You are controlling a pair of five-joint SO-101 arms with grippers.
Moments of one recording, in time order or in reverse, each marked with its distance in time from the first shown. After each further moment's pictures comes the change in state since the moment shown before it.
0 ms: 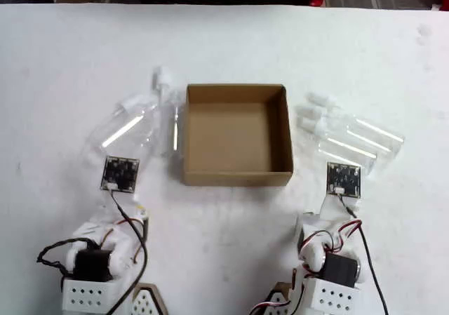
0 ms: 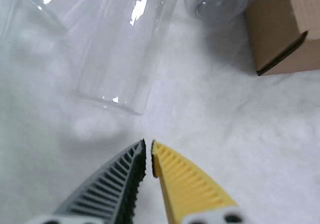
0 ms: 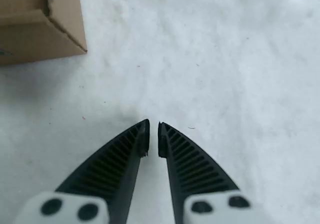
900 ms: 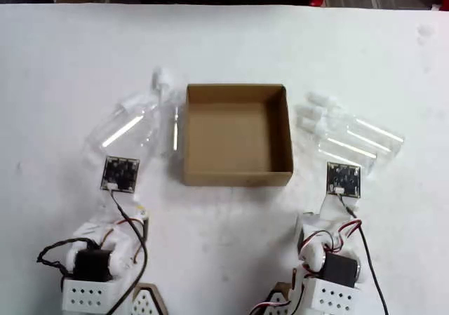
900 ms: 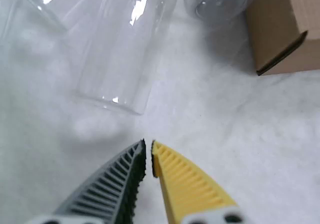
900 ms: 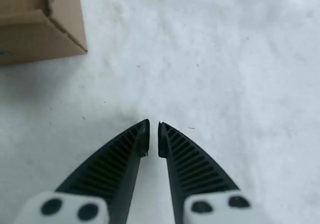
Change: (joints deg) left arm 0.0 0.0 0.0 0.0 0.0; right arm 0.0 0.0 0.0 0.0 0.0
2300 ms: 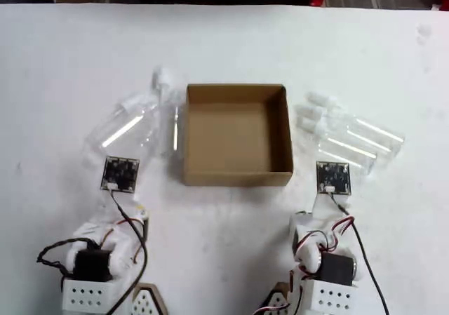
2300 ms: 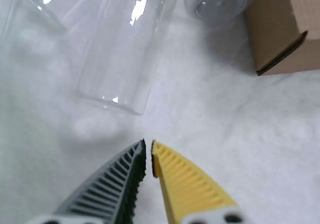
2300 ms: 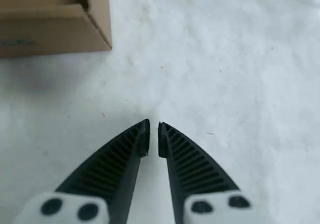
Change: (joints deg) left arm 0.0 0.0 0.0 0.0 0.0; right arm -4.7 0.0 0.0 0.0 0.0
